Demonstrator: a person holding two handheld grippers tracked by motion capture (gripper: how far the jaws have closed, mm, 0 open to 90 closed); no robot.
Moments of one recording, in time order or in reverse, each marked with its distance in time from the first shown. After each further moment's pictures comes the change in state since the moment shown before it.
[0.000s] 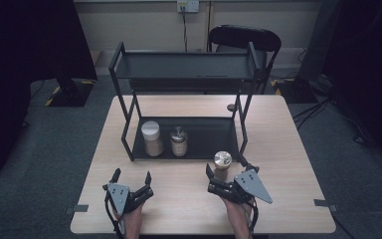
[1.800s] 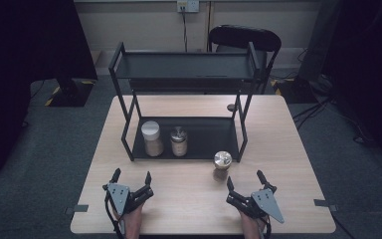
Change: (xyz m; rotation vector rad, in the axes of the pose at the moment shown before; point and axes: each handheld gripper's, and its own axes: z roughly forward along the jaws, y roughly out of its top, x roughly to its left) left arm 0.000 0.000 0.000 -0.002 0.000 0.001; right arm -0.015 -0.067 -0.033 0.019 -0.181 -0.036
